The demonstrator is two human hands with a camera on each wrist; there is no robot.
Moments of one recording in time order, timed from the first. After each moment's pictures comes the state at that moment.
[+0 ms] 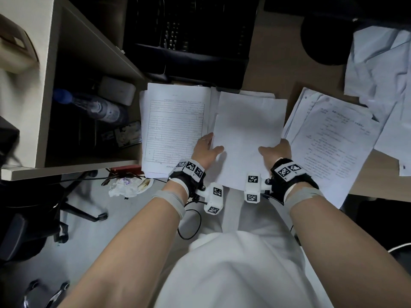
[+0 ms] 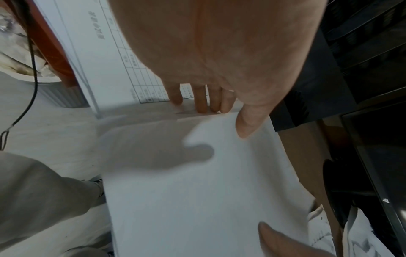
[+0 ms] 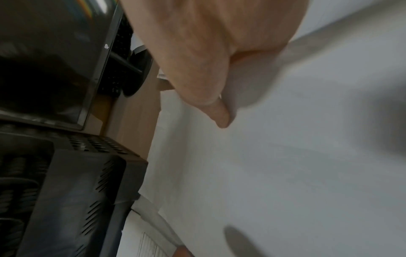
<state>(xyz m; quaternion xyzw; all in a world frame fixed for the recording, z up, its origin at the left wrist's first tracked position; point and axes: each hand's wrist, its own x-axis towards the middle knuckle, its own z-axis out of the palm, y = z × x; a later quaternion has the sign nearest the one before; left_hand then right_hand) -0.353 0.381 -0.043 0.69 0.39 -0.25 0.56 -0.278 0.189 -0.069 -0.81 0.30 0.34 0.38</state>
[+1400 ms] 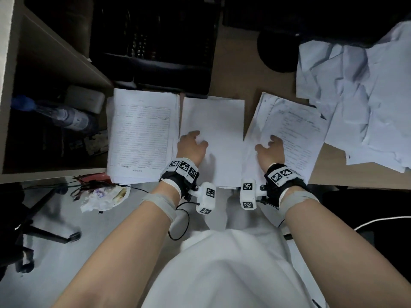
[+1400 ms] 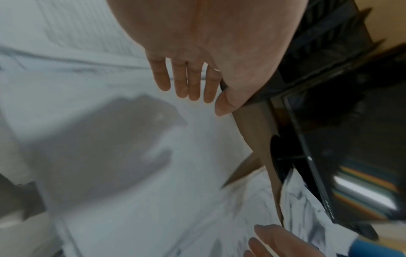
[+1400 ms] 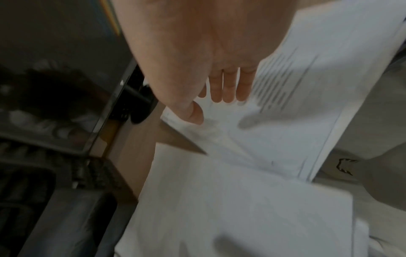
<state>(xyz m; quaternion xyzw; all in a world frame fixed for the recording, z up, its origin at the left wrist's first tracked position) -0.328 0.335 -0.010 0.75 0.39 -0.20 0.49 -0.276 0.117 -0.043 -0.84 0.28 0.25 0.39</state>
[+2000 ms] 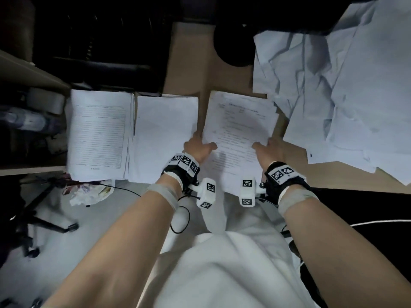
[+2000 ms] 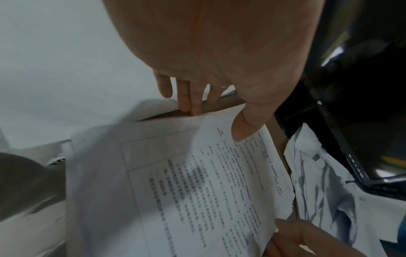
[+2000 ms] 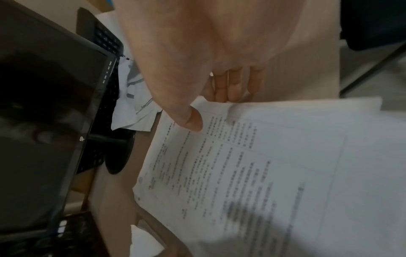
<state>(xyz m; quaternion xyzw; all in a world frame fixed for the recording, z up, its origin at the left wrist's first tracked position) -0.266 0.170 -0.021 0.75 0.37 -0.31 0.45 -0.216 -0.043 -0.081 -0.83 0.25 0.35 0.35</state>
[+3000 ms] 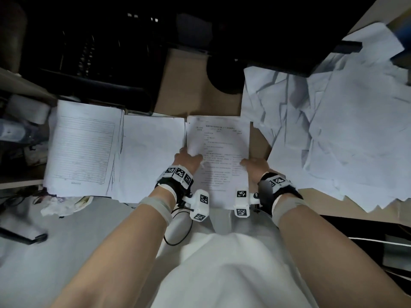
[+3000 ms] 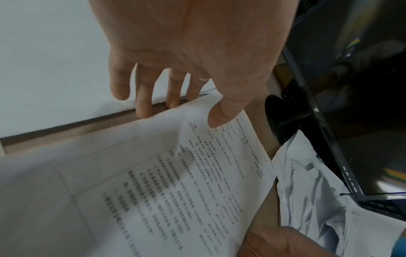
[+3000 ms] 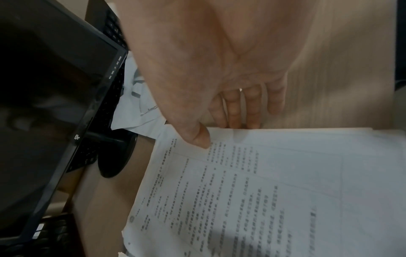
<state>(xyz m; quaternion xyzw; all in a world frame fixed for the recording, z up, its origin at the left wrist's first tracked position) -0.234 0.178 -0.045 0.72 0.45 -0.32 0.43 -0.167 -0.043 -0.059 -0.81 0.19 0.45 0.32</state>
